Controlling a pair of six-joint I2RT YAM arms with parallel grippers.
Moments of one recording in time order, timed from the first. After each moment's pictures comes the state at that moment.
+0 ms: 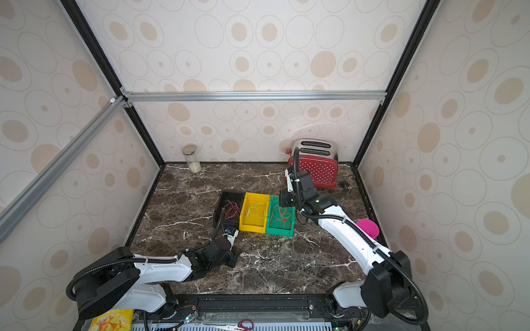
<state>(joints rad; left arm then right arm) -0.92 1.37 0.35 0.23 -0.18 -0.50 0.48 1.38 1.15 -0.46 -0.03 0.33</state>
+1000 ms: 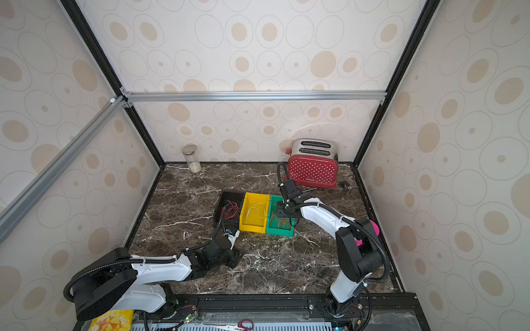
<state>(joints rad) -0.92 1.35 0.38 0.17 -0.12 -0.49 0.48 1.62 1.16 -0.57 0.04 0.43</state>
